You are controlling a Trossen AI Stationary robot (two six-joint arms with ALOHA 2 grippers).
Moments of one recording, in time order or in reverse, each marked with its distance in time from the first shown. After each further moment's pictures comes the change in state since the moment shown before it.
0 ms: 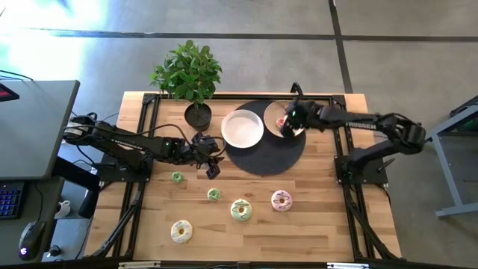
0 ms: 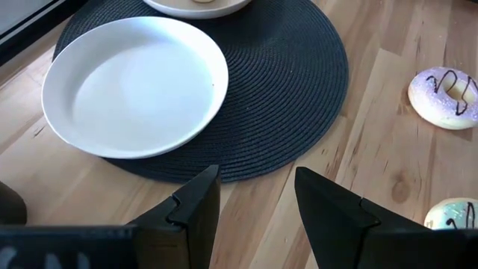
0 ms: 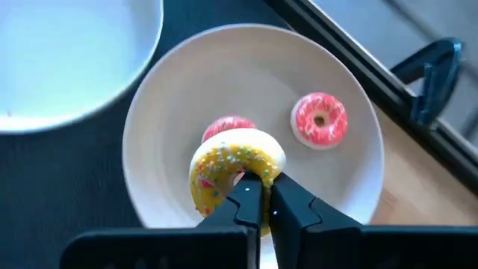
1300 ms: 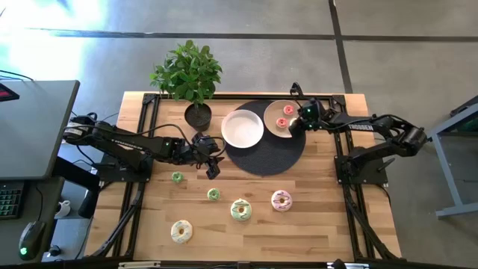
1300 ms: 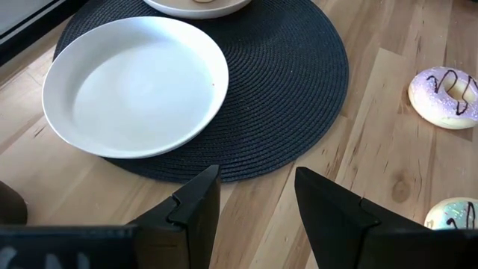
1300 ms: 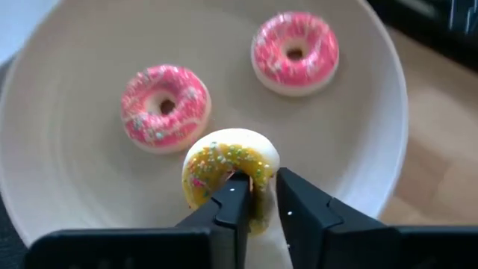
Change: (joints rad) left arm 0.000 0.000 0.000 -0.001 0.000 0.000; right arm -0.264 0.002 -0.347 0.451 -0.239 -0.043
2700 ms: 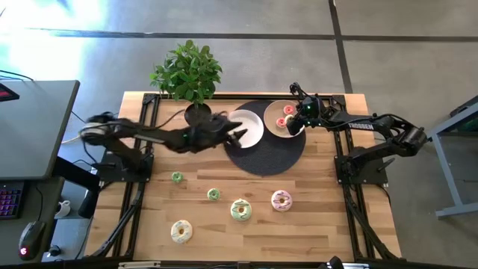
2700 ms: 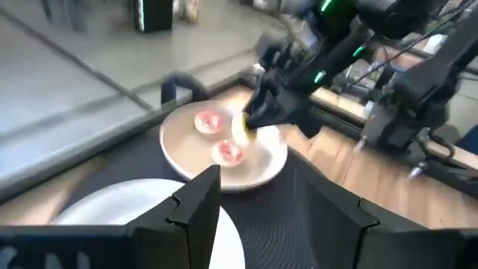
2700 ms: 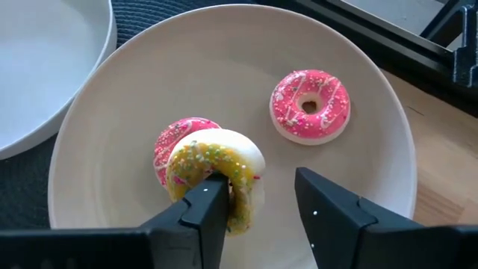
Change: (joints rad) left arm 0.218 0.247 0.073 0.668 -0.011 0.126; right arm 0.000 0.000 0.037 0.047 -0.038 0.009
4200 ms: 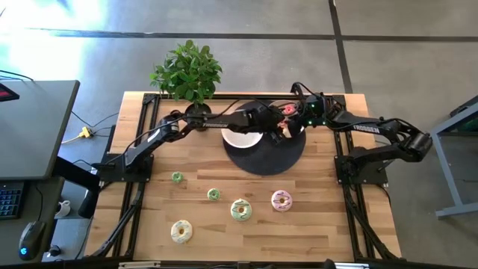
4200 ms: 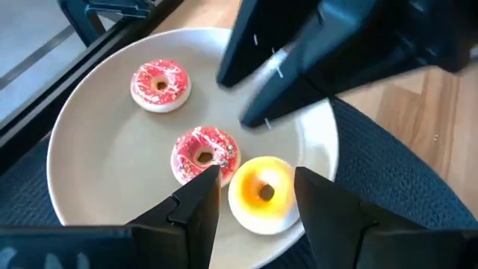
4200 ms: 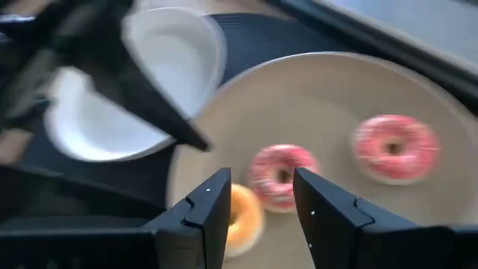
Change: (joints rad) left arm 0.142 0.802 1.071 -0.694 0.219 0.159; right arm 0.000 -0.087 0.000 0.022 -0.235 -0.027
